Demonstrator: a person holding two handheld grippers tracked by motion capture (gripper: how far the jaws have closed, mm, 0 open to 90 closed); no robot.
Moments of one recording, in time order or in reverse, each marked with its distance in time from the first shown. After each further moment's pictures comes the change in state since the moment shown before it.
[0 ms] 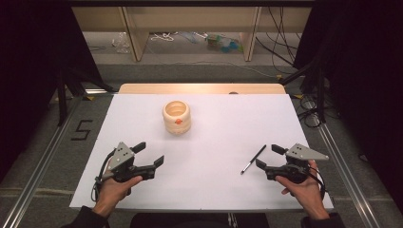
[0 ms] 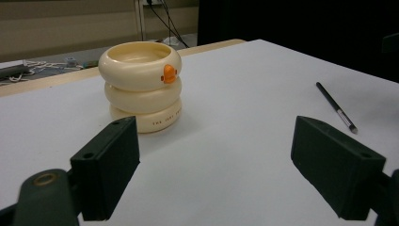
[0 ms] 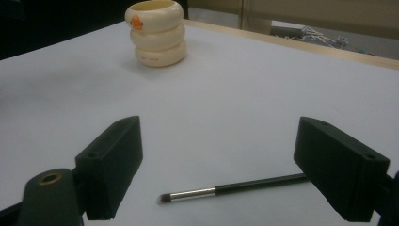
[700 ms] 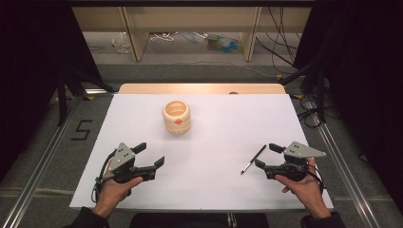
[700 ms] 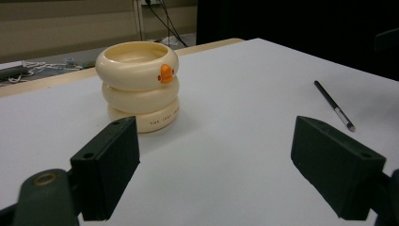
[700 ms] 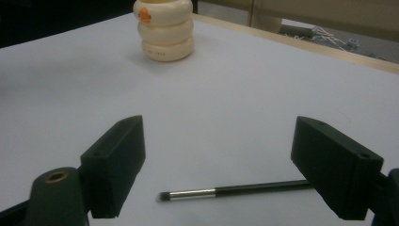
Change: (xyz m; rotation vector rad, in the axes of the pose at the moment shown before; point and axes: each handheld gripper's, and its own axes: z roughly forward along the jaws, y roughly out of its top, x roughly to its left) left arm -0.004 0.000 0.000 0.001 -0.003 -0.003; right arm -0.003 0.004 0.005 0.024 0.041 -0.043
